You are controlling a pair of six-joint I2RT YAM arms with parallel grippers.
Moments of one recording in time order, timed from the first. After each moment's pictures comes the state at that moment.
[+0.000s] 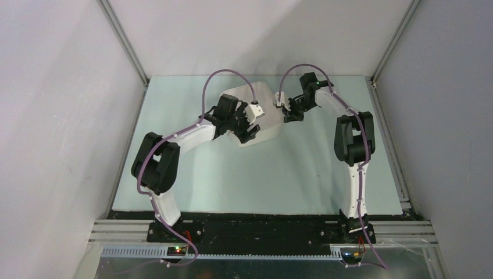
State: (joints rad) left arm -0.51 1.80 1.23 -0.16 0.39 0.52; right arm 0.25 2.21 1.88 -0.92 -0.70 -1.36
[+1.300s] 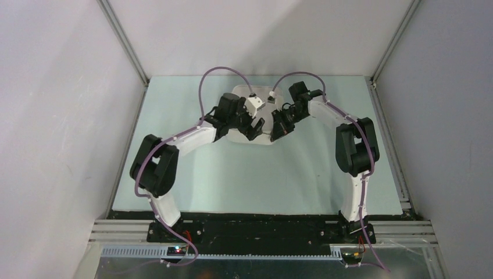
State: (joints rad) left arm -0.54 1.79 1.21 -0.03 0.33 0.28; right arm 0.37 2.04 1.64 -0.85 -0.81 -0.26
